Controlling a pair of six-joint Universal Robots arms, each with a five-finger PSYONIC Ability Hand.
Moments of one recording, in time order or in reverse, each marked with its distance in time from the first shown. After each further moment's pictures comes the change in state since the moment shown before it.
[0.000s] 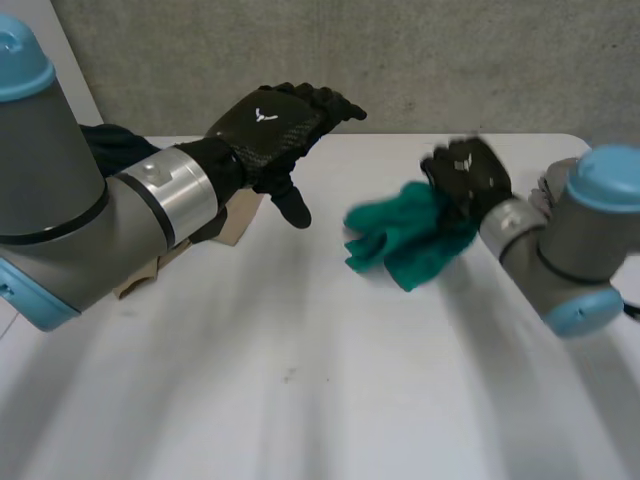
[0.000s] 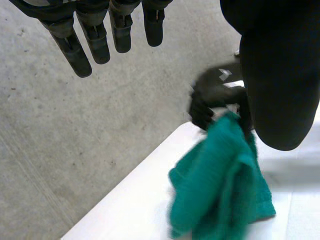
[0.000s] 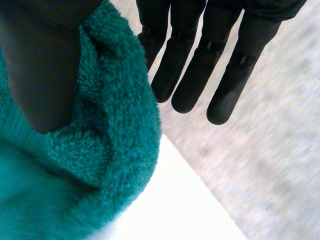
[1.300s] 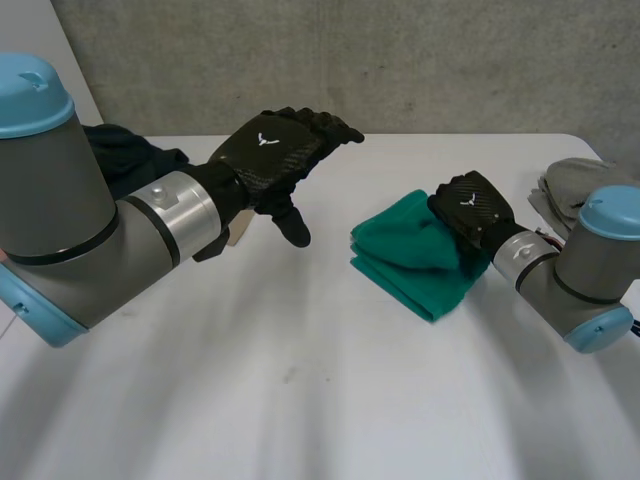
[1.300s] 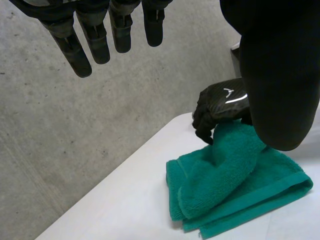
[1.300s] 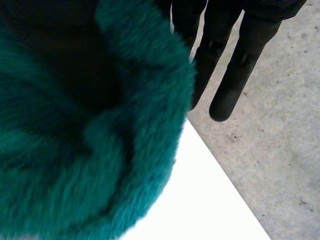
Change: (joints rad) left arm 0.004 -0.008 -0.066 0.039 0.008 0.000; right arm -0.104 0.128 -0.002 -0.078 -0.196 -0.100; left_hand 0.000 0.000 0.000 0.000 0.000; right_hand -0.237 -0.242 -0.243 -0.245 0.417
